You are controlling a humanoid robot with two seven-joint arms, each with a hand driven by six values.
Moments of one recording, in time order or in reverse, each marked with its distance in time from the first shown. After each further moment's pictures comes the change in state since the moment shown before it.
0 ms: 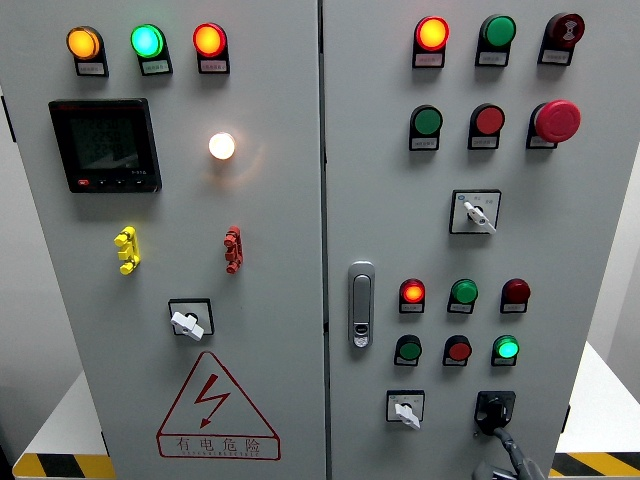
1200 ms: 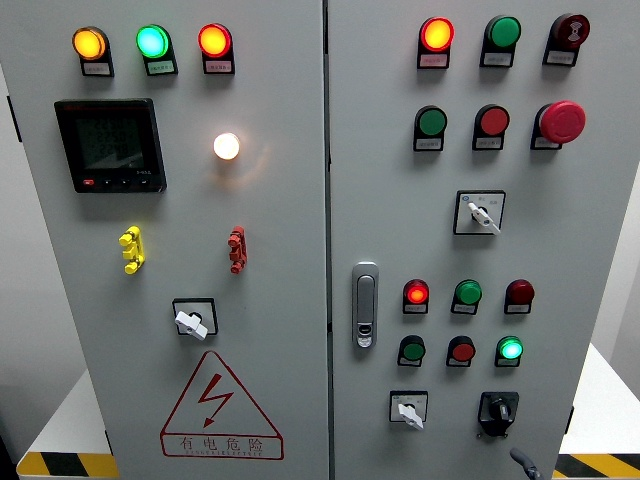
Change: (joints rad) left arm 0.000 0.000 0.000 0.000 0.000 0.000 0.000; right arm -0.128 -0.006 0.023 0.069 -0.026 -0.004 0.033
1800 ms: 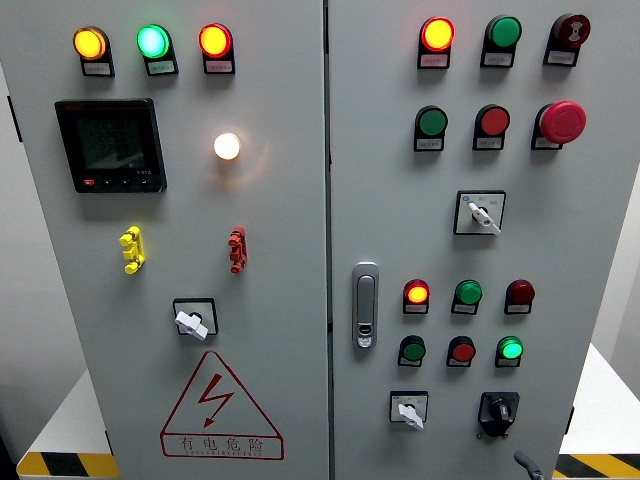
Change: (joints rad) left arm -0.001 0.000 0.000 0.000 0.000 0.000 0.000; right arm -0.024 0.002 0.001 0.024 -0.042 -0.001 0.001
